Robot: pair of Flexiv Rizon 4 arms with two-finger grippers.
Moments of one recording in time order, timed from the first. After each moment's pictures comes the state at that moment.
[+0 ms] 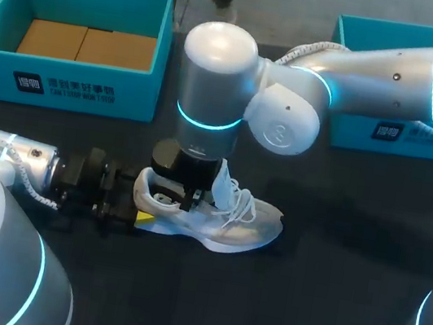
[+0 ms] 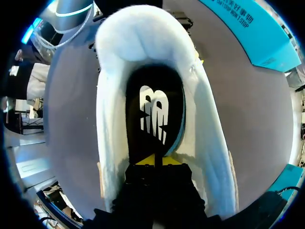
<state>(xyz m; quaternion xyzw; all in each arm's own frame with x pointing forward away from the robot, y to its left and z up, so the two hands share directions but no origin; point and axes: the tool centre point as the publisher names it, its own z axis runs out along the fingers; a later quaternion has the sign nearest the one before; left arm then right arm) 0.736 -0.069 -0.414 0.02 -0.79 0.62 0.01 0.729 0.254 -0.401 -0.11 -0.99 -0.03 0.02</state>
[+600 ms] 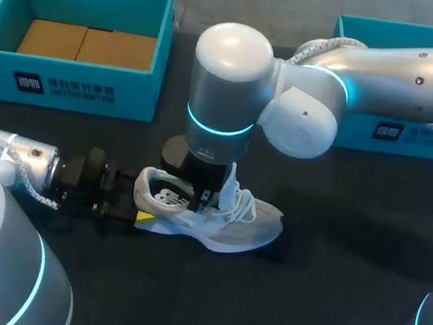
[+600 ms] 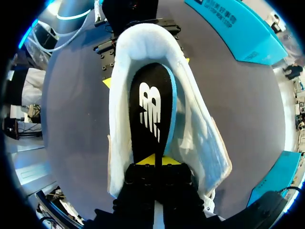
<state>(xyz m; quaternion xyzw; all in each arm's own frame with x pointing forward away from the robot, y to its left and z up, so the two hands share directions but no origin) 0.737 -0.069 -0.414 0.02 -0.79 0.62 0.01 0.727 0.234 -0.383 -0.15 -0.99 -0.03 -0.01</state>
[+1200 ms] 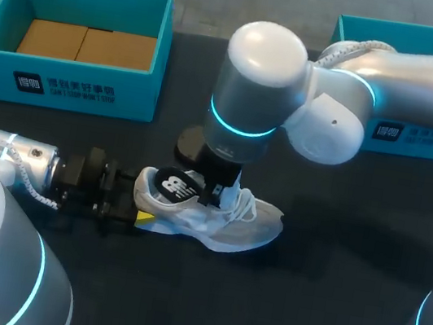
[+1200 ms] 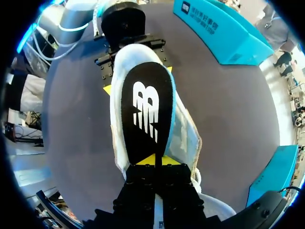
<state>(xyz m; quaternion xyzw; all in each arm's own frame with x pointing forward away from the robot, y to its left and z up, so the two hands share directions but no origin) 0.737 -0.069 -0.414 0.02 -0.79 0.62 0.01 0.736 0.227 -0.361 -0.16 -0.98 -0.08 -0.04</state>
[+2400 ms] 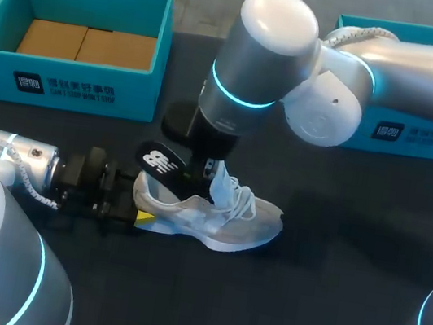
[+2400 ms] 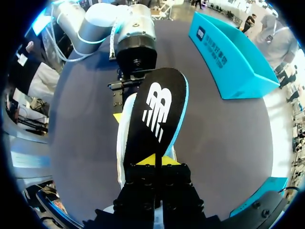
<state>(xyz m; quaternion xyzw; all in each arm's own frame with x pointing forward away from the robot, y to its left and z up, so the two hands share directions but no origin) 0.737 -0.069 -0.414 0.02 -0.79 0.62 0.01 0.759 0.266 -0.326 -0.07 -0.99 -0.14 -0.03</state>
